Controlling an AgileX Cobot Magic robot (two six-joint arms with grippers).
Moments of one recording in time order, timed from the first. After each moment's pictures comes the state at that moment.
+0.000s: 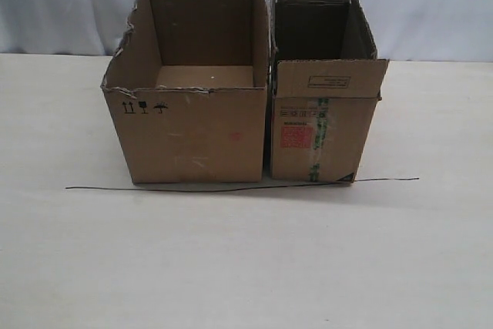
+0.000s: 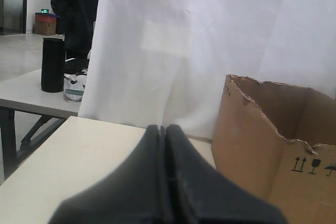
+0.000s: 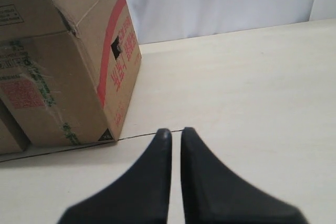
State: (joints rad) left arm 0.04 0.00 0.00 -0.01 0.02 -0.13; right arm 0.13 0.00 0.00 0.00 0.34 0.11
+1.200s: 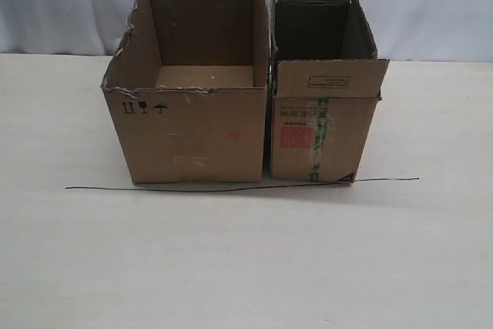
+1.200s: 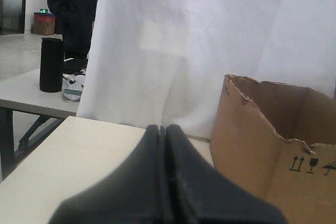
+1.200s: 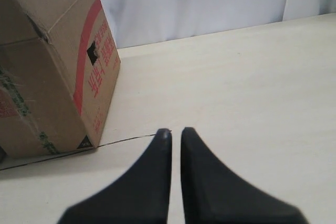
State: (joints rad) left arm 0.03 0.00 0.00 -0.01 0.02 -0.13; right arm 0.05 0.00 0.00 -0.01 0.34 0.11
